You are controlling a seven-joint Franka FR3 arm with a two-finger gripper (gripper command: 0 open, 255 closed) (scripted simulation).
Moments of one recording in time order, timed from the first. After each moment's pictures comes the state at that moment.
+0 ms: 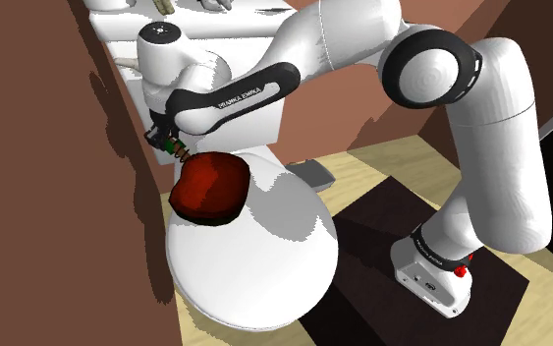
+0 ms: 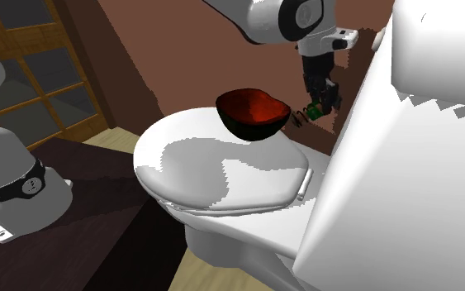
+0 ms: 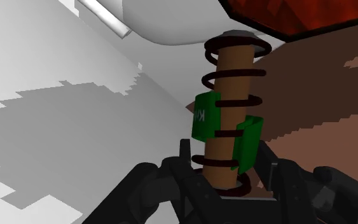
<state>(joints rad) 0.40 0.73 0.28 -1.37 -0.45 2.32 0.37</state>
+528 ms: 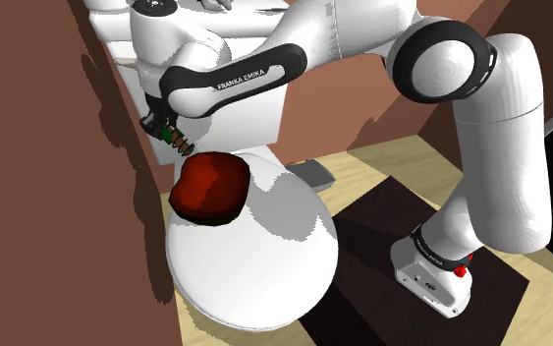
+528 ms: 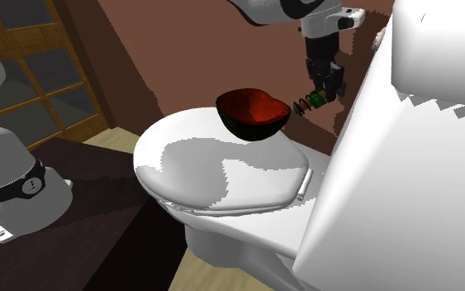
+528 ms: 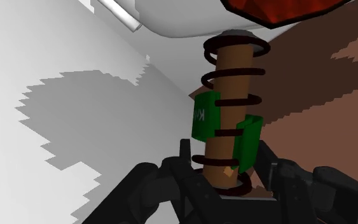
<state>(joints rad) 0.40 0.69 0.30 -1.35 -0.43 2.25 0.35</state>
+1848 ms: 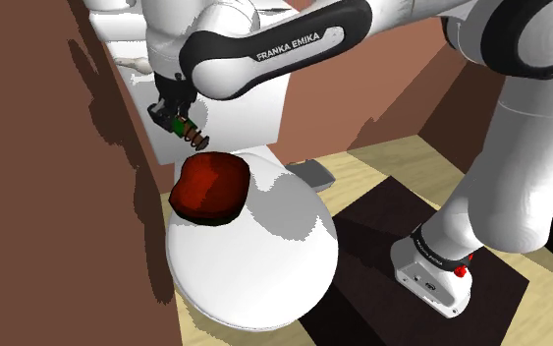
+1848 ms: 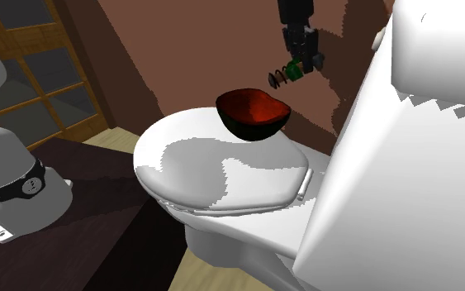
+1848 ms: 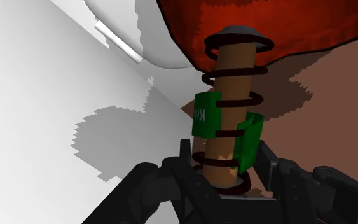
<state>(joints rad) 0.37 0.38 0.35 -1.63 -0.37 2.23 0.38</state>
